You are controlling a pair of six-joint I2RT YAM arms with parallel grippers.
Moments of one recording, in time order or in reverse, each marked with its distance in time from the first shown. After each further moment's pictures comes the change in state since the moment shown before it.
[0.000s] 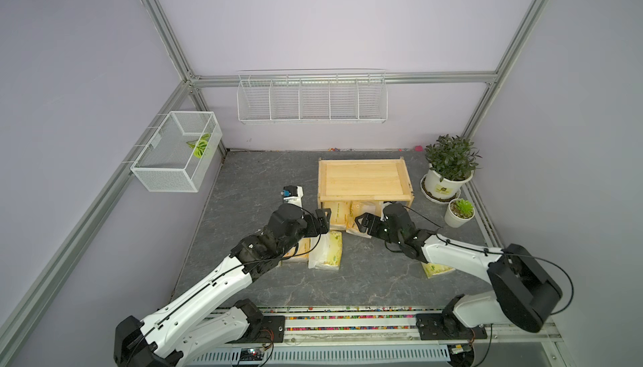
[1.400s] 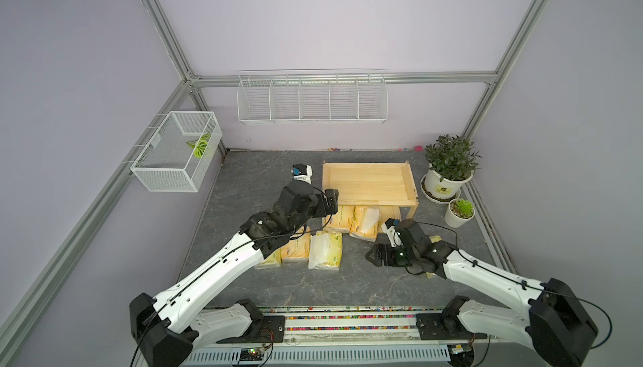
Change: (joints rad) left arm 0.002 0.231 0.327 -0.113 -0.071 0.079; right arm 0.026 -0.267 -0.127 -0.430 -0.244 -0.179
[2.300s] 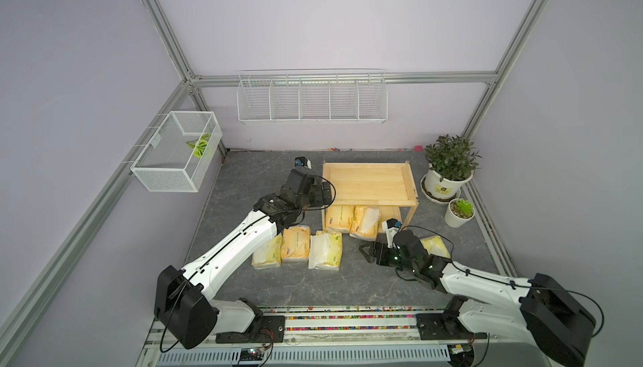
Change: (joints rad) left arm 0.136 0.164 0.046 -0.040 0.053 0.096; right arm 0.096 0.050 -0.148 0.514 0.188 0.202
